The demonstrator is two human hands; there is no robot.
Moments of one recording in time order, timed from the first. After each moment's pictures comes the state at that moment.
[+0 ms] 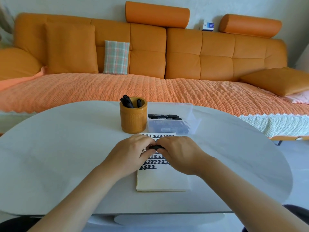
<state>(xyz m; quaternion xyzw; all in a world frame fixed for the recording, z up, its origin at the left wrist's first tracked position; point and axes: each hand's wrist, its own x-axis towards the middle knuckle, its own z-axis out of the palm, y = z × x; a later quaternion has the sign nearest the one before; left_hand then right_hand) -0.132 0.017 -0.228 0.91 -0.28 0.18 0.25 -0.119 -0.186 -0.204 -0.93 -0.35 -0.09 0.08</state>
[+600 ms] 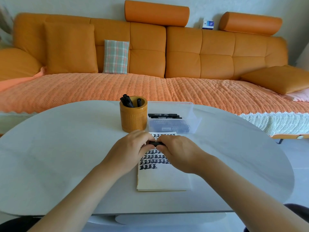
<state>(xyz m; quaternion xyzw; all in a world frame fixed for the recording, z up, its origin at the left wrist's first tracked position) -0.128 0.019 -0.227 0.90 -0.27 0.21 0.28 -0.121 -0.180 -0.199 -0.94 -0.30 -0.02 0.14</state>
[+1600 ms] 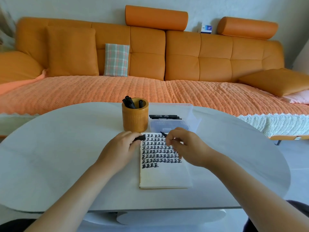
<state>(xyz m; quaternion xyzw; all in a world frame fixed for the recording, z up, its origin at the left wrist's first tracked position) -0.125 0.048 -0.242 0.92 -0.17 0.20 0.28 -0.123 -0.201 -0.190 -0.89 -0.24 0.02 0.37</state>
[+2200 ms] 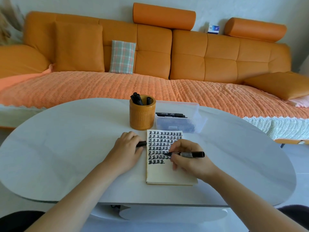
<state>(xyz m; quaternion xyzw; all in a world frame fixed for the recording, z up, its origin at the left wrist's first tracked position) -0.122 0.056 -0.274 0.95 -0.15 0.17 0.21 -0.150 -0.188 -0.225 -0.78 -0.16 0.08 0.61</state>
